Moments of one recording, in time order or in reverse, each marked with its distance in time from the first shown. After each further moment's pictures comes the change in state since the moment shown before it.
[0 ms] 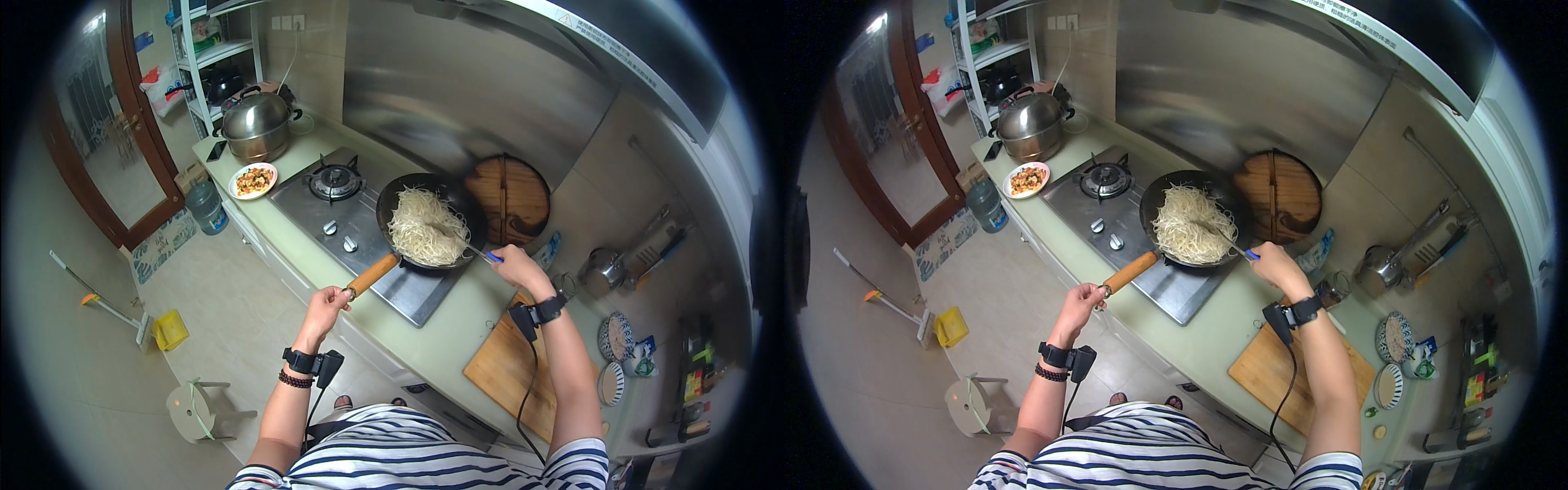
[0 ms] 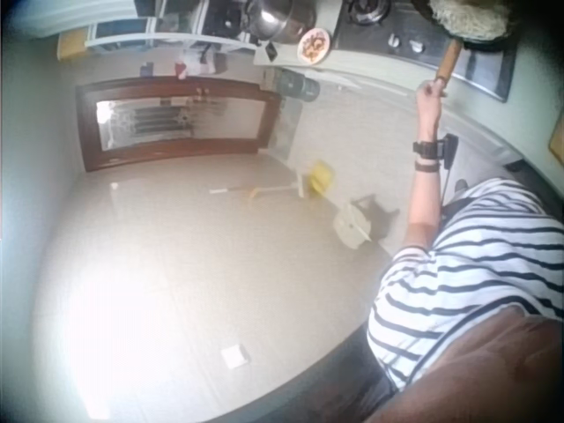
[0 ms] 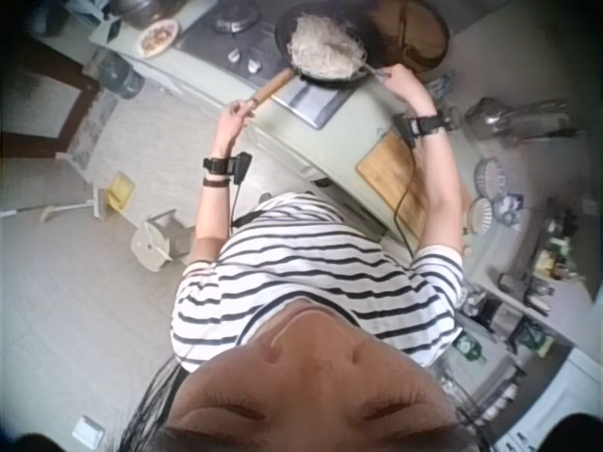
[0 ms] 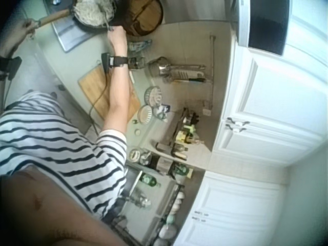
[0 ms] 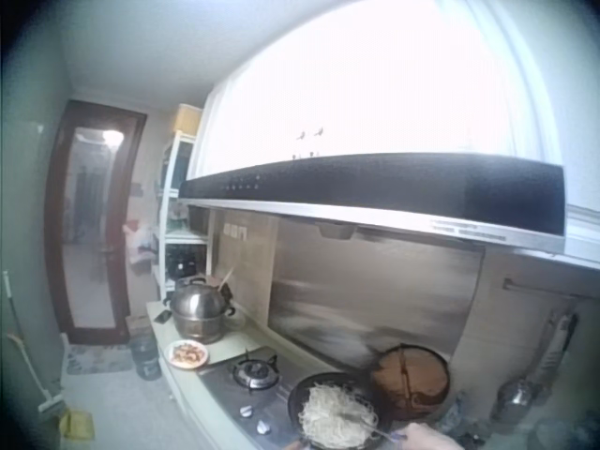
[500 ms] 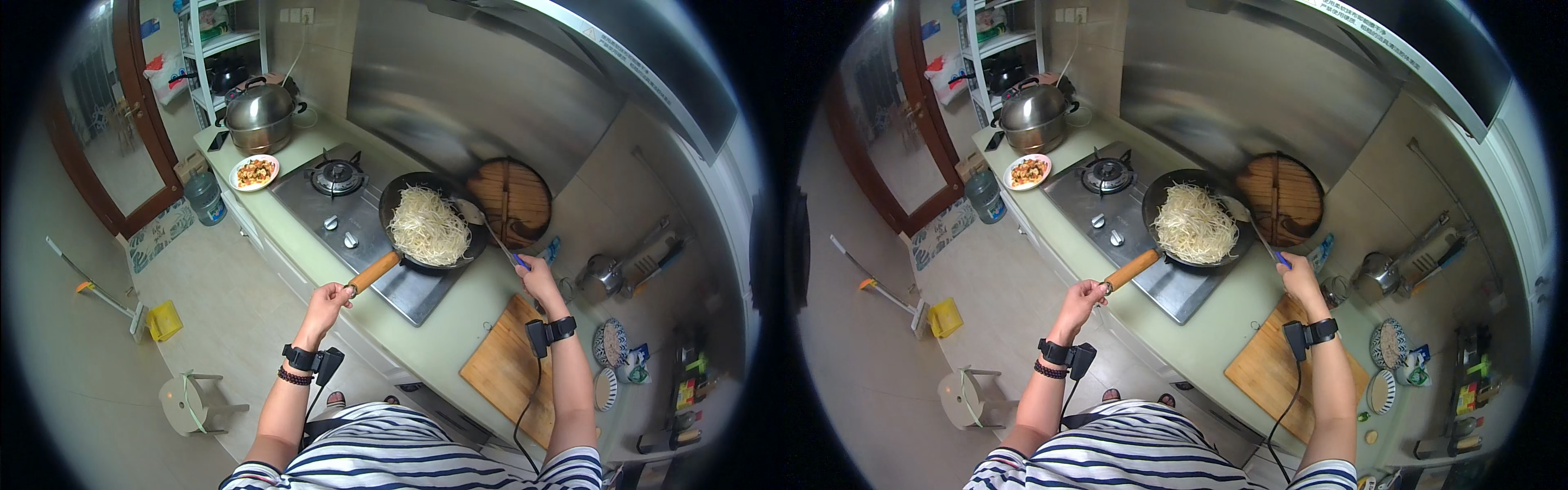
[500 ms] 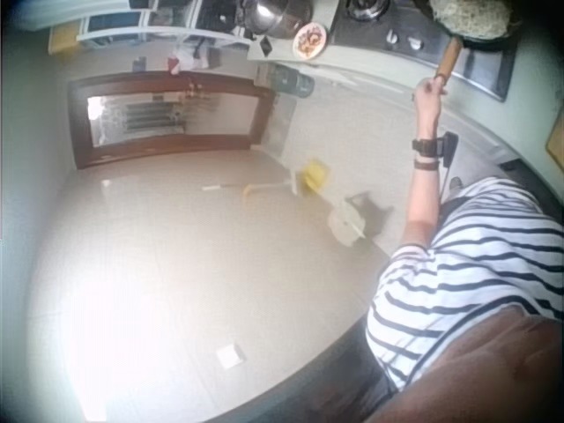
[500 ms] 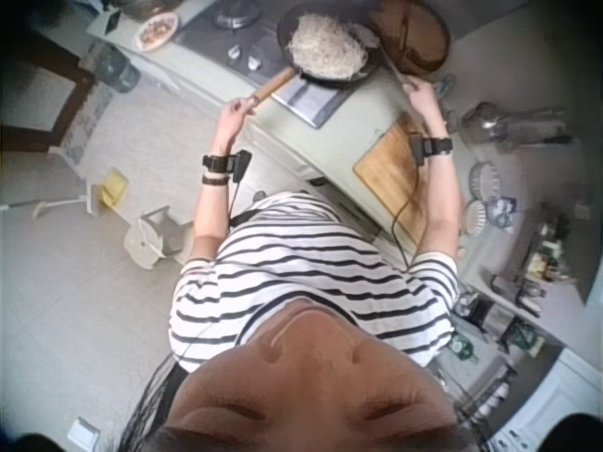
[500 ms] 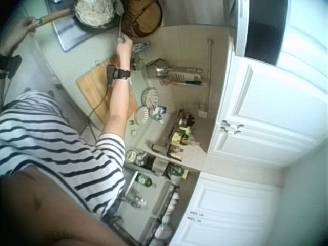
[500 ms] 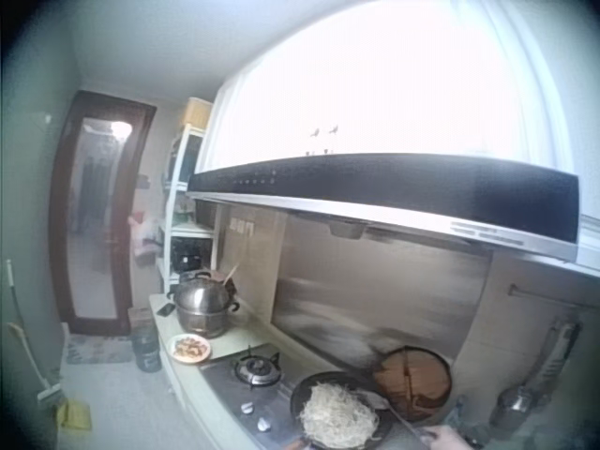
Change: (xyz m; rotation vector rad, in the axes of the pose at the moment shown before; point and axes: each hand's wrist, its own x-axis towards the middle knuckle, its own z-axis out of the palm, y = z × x) left_hand 0.002 -0.007 0.000 -0.061 -0.003 0.025; right_hand 0.007 0.088 0.007 0.266 0.226 -0.073
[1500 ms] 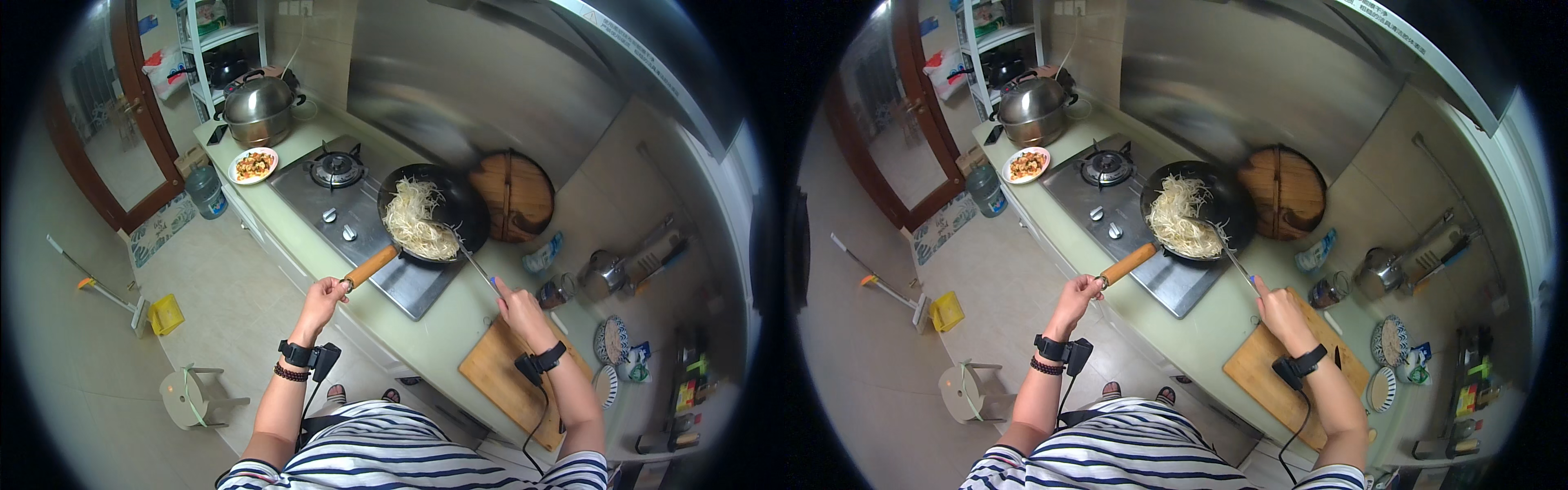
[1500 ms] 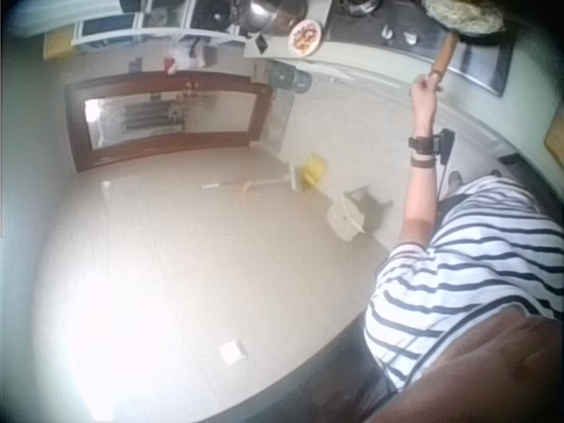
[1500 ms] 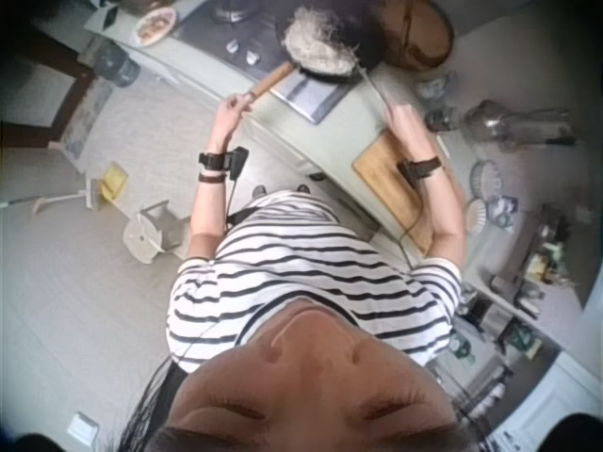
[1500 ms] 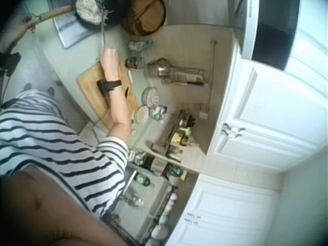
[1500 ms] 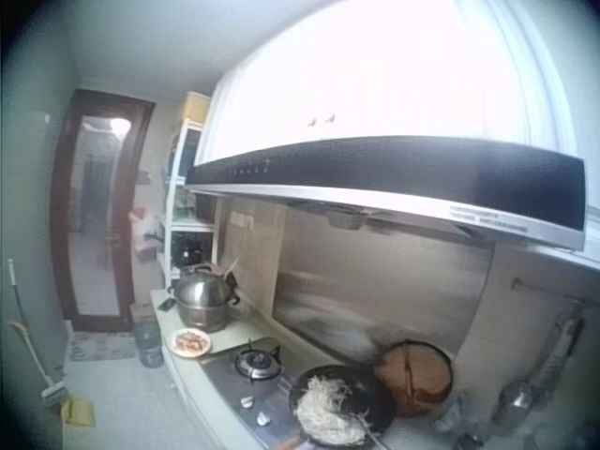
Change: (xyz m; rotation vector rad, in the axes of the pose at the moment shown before) left_hand -0.002 0.002 0.001 0.048 0.021 -0.025; right_hand -0.078 -0.026 0.029 -0.559 -0.038 -0.416
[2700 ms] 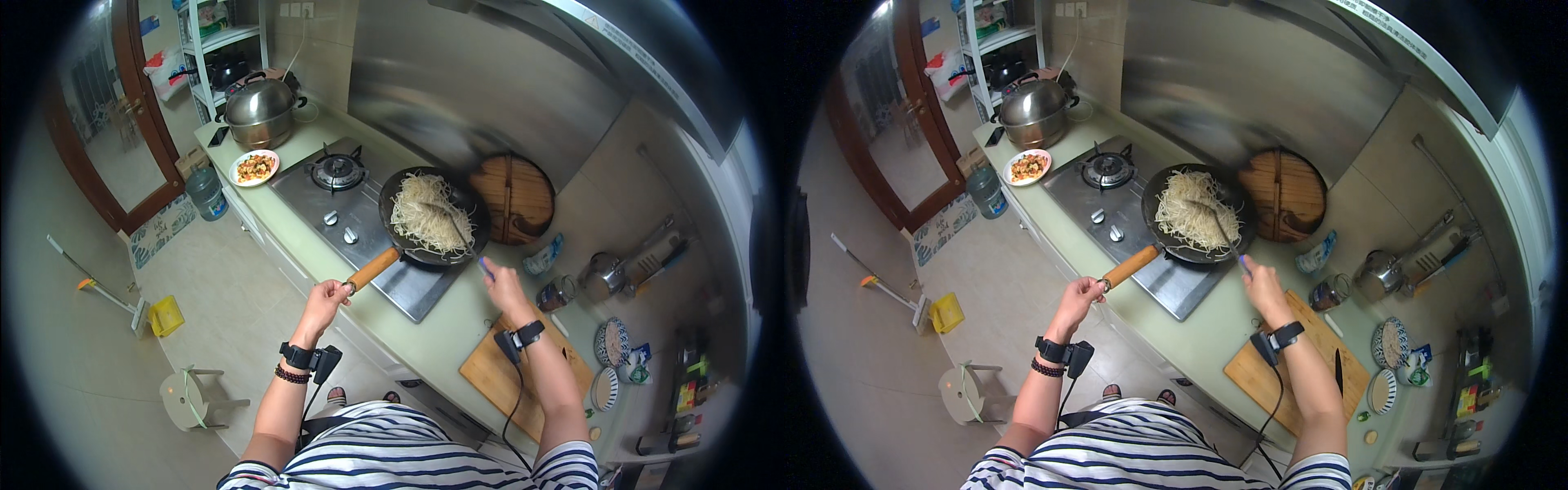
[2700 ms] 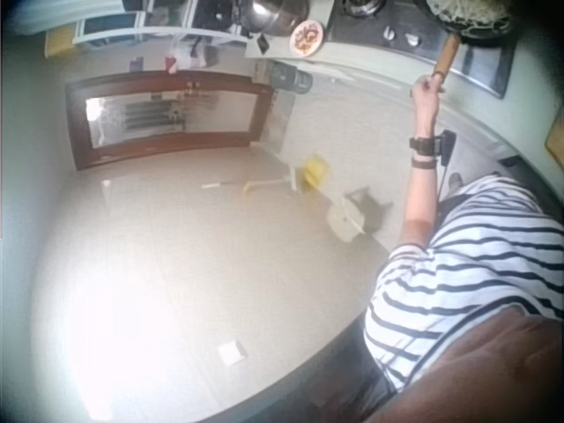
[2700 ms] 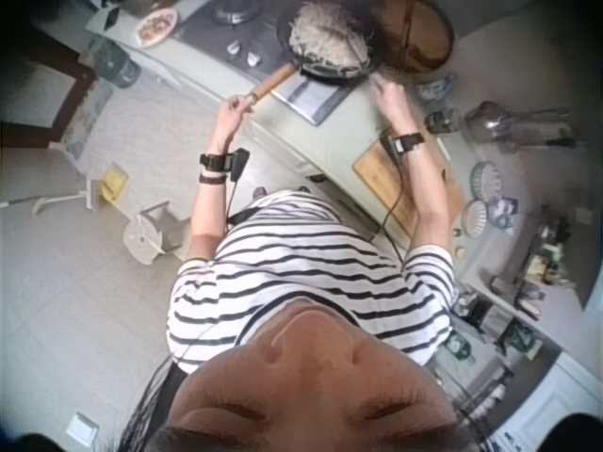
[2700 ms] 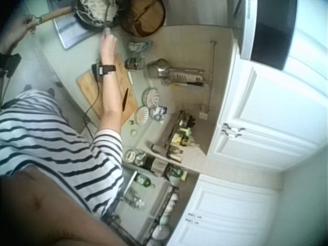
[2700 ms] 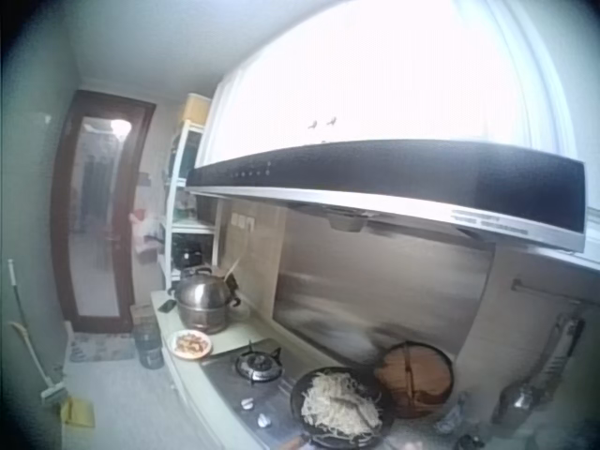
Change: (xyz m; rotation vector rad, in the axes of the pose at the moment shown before) left_hand 0.002 -0.001 0.000 -0.018 -0.011 0.003; right_hand 0.058 -0.013 0.019 0.224 0.073 0.208
